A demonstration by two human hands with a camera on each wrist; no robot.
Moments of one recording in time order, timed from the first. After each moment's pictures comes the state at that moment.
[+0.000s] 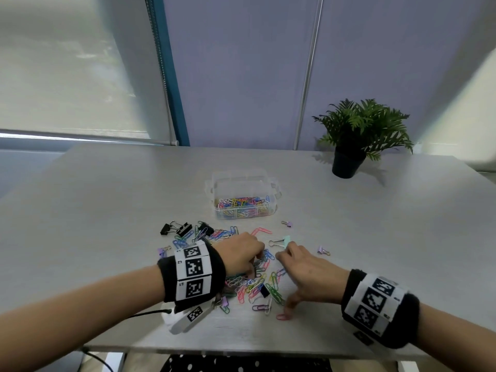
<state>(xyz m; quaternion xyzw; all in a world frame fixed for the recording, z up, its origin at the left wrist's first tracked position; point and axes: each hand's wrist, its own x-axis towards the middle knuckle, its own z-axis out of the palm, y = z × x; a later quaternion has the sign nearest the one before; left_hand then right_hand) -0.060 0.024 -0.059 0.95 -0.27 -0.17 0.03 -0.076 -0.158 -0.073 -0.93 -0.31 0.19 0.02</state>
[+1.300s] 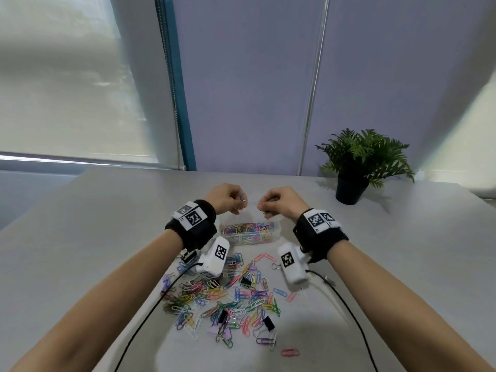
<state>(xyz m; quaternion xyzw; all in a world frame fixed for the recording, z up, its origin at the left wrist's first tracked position) 0.059 0.081 -0.013 0.90 -0.07 -0.04 0.42 0.069 -0.102 -0.017 -0.84 -0.14 0.09 0.52</state>
